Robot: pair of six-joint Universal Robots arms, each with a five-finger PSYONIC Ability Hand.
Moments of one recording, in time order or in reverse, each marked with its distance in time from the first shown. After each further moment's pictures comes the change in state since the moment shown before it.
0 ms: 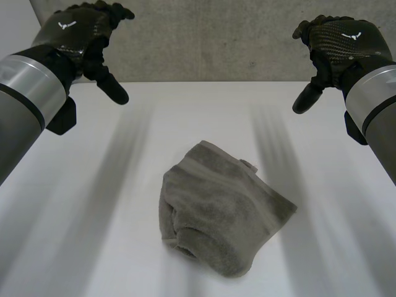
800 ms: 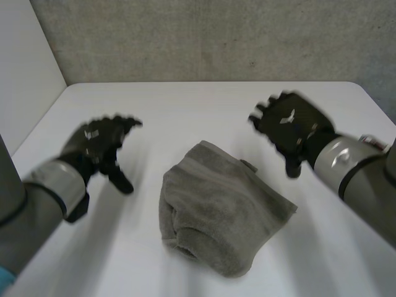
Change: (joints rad) left arm 0.010 0.017 -0.434 0.078 -0.013 -0.026; right arm -0.009 0.017 0.238 0.012 -0.285 -0.570; left_hand 0.003 0.002 0.002 0.000 0.000; right_hand 0.000 0.000 0.000 0.000 0.000
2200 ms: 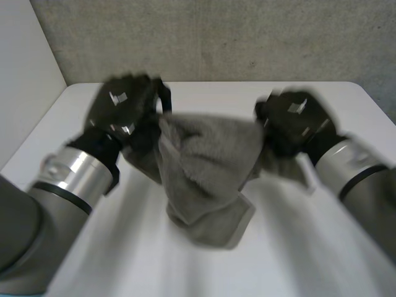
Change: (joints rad) left arm -0.141 0.095 -0.041 0.371 0.060 0.013; right arm -0.018 -0.096 0.131 -0.230 -0.022 0.443; left_hand 0.938 1.032 1.034 1.040 0.982; right_hand 1.089 1.078 1.087 1.078 1.095
